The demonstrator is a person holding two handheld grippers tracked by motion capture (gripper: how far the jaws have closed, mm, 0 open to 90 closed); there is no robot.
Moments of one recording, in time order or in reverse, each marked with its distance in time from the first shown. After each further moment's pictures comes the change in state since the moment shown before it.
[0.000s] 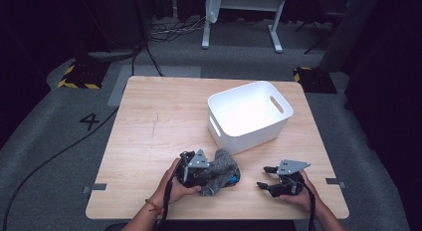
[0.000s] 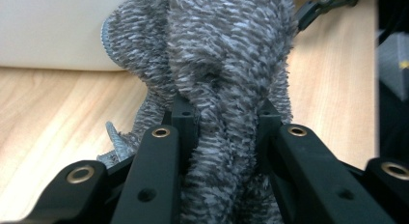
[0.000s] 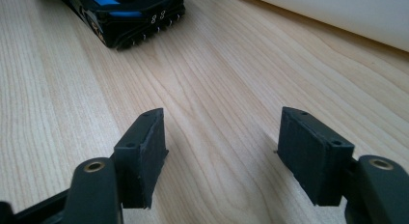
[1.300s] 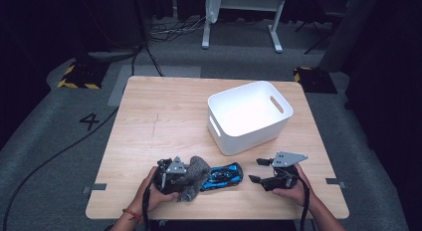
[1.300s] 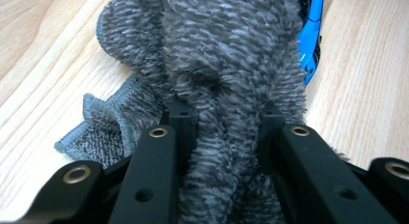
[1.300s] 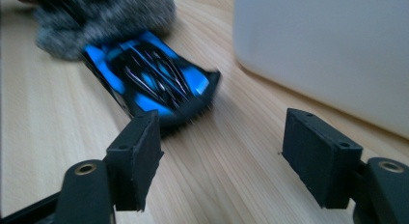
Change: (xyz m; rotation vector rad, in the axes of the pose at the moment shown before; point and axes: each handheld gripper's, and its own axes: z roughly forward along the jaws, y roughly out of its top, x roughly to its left) left arm 0.018 -0.060 -0.026 0.111 0.044 -0.088; right arm 0.010 0.045 -0.001 -0.100 0.039 0.012
